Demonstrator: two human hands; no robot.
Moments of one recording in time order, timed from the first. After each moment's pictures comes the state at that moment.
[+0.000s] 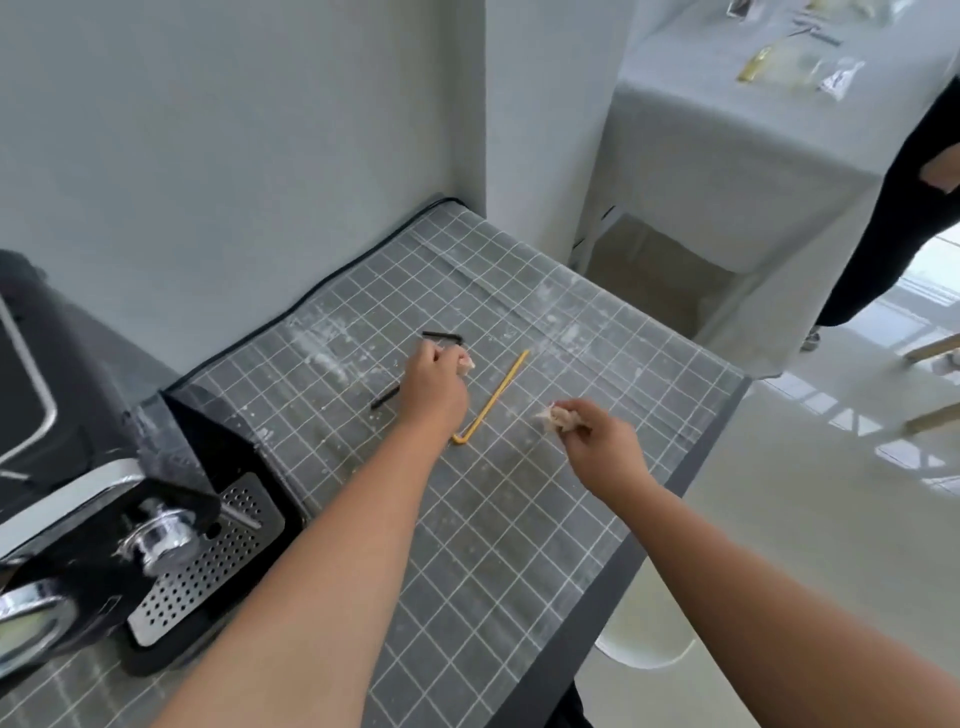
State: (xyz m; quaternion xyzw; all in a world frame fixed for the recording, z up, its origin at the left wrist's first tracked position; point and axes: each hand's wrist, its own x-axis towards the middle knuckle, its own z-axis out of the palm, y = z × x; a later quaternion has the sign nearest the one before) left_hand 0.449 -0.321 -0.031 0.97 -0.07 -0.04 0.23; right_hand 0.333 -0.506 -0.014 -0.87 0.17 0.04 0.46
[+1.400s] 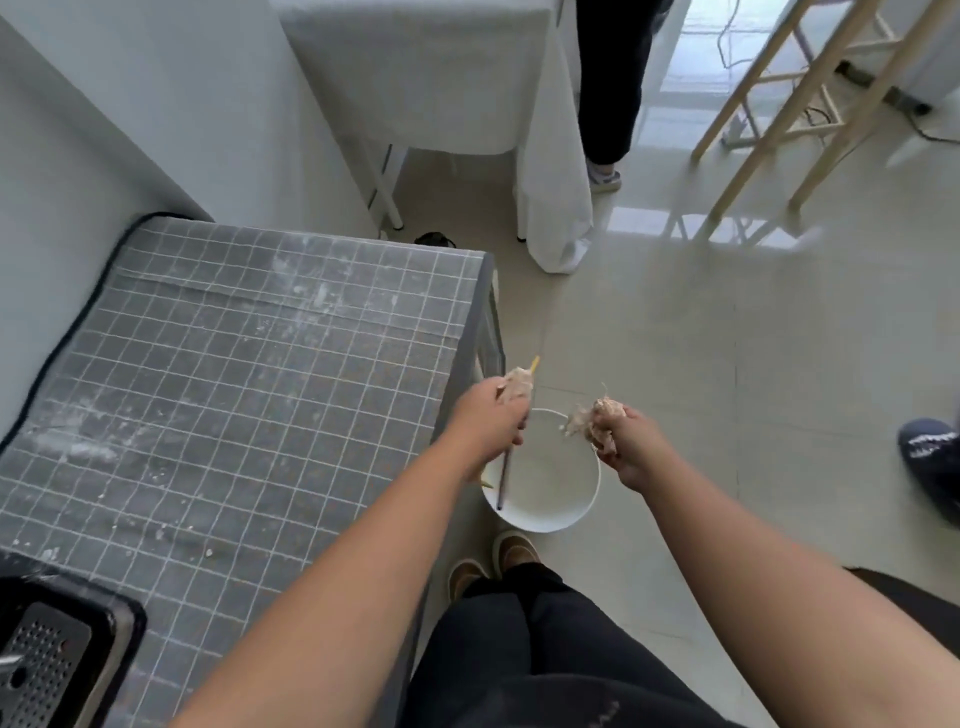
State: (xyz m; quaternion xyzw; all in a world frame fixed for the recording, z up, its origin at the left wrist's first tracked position) left_hand 0.251 -0.551 -0.018 0.79 -0.14 -0.43 0.41; right_hand 0.118 -0.684 -0.093 -0.39 0.60 -0.03 0.70
